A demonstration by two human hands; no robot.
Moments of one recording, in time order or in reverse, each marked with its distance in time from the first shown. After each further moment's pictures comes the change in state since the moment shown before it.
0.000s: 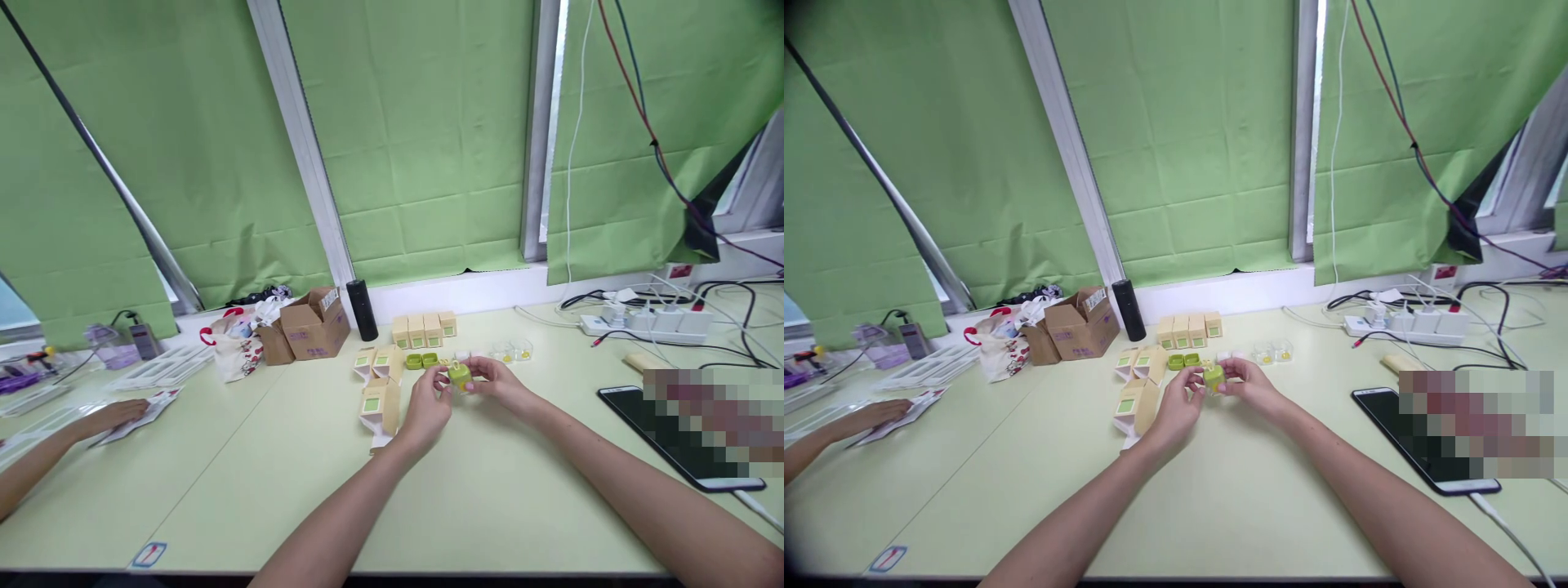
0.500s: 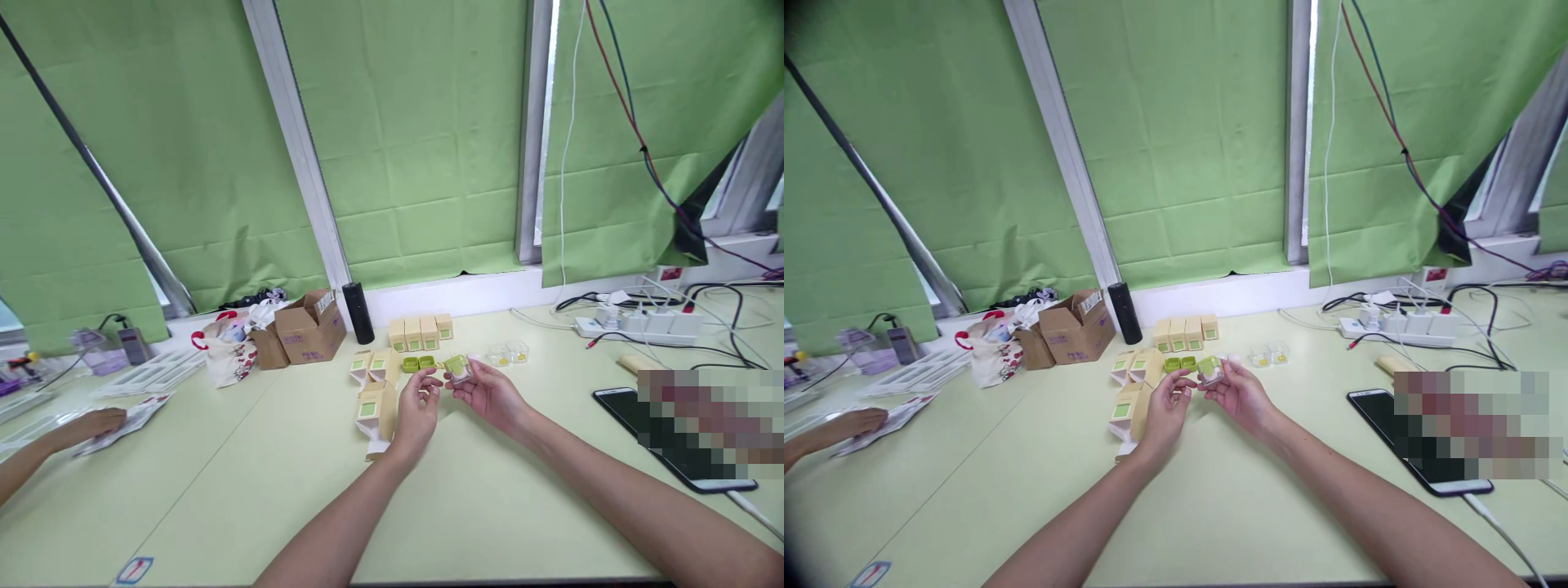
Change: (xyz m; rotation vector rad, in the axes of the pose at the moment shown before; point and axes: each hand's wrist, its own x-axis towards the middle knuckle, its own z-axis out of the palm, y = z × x) left_hand -0.007 -0.004 -0.008 -0.326 0.094 0.004; right_hand -0.017 -0.014 0.032 0.521 0.022 0.047
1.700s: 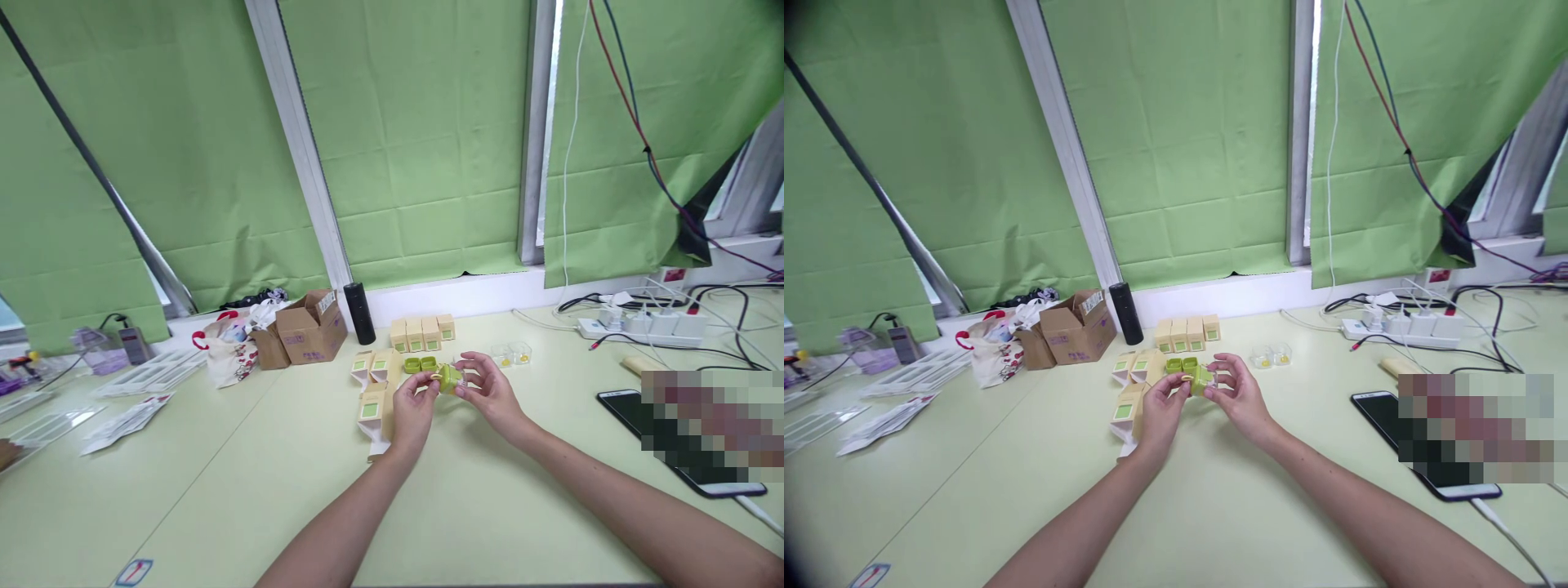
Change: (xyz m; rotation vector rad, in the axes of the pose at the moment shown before) left_hand 0.005 -0.003 -0.002 -0.181 0.110 -0.023; right_hand -0.005 0.009 0.007 -0.384 0.082 -0.304
